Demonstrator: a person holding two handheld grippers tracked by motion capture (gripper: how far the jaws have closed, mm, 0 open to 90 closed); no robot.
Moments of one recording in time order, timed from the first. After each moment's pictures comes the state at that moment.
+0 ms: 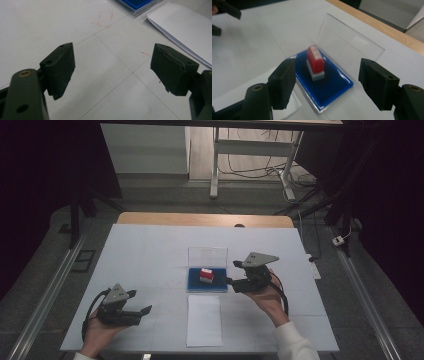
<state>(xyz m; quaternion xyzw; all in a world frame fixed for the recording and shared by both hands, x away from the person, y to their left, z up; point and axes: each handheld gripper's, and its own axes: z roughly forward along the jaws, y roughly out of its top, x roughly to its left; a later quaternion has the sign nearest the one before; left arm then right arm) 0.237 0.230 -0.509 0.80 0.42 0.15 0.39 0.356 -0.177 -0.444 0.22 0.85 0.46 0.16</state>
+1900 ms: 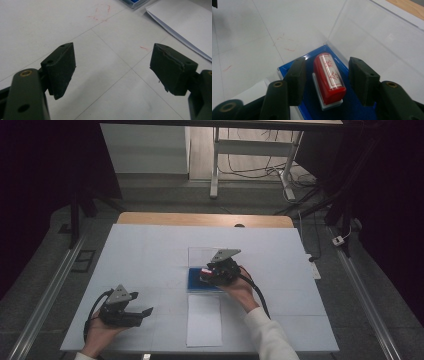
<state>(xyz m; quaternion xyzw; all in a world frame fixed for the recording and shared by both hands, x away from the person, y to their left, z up) 0.239 0.227 -0.514 0.81 0.42 0.14 0.38 0.397 -0.103 -0.491 0.21 0.88 0.41 0.11</state>
